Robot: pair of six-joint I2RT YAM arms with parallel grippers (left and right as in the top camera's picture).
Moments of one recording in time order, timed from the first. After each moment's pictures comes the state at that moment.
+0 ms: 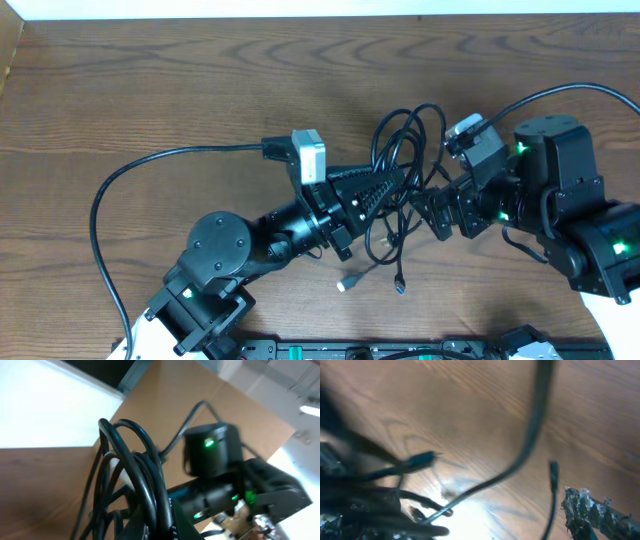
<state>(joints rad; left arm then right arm) -0.81 0.88 0.91 0.14 0.30 -0.71 0.36 1.08 1.35 -1.12 -0.34 -0.06</state>
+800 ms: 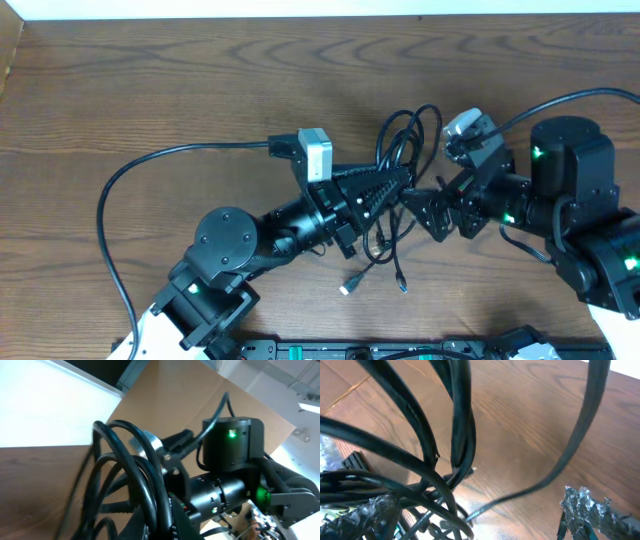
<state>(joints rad) -0.81 0.91 0.91 0.18 0.33 -0.72 0.36 1.05 1.35 -1.00 -0.47 -0.07</state>
